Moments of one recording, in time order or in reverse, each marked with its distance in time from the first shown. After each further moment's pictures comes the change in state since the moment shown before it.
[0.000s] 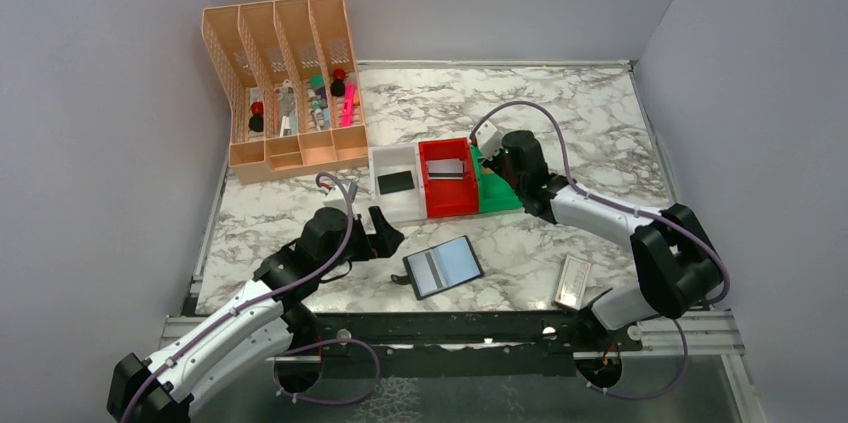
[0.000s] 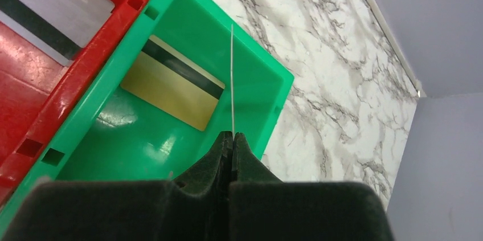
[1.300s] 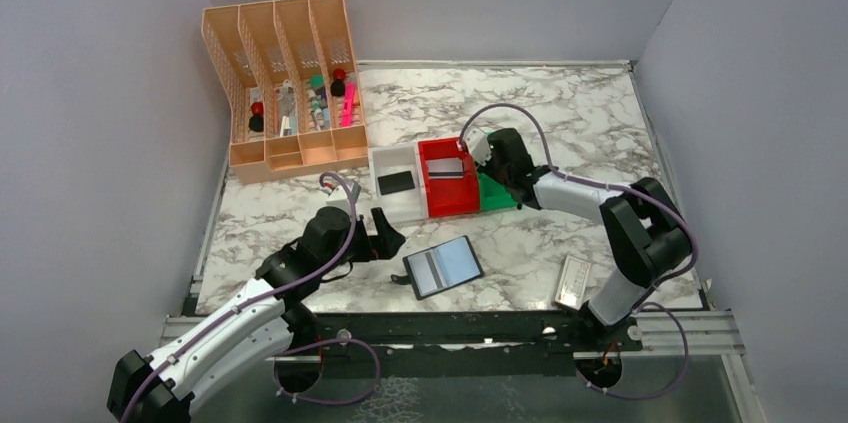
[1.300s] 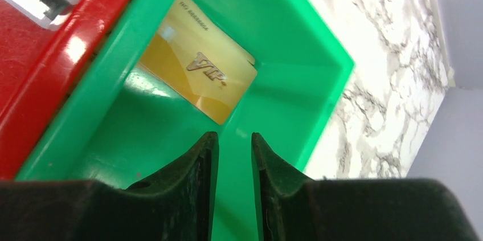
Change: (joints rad) left arm 0.000 0.021 0.000 0.002 0.019 0.016; right arm -0.026 0.197 0.098 -0.111 0.002 -0.040
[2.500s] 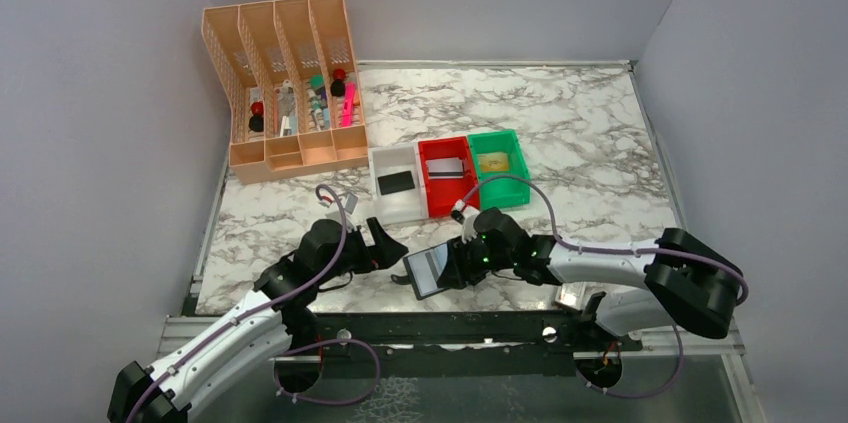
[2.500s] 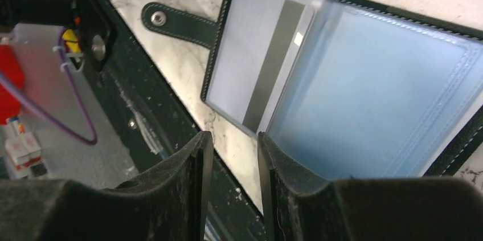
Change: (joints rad) left arm 0.000 -0.100 -0.118 0.058 0.119 -0.146; right arm 0.435 -0.359 -0.429 0.104 -0.652 1.213
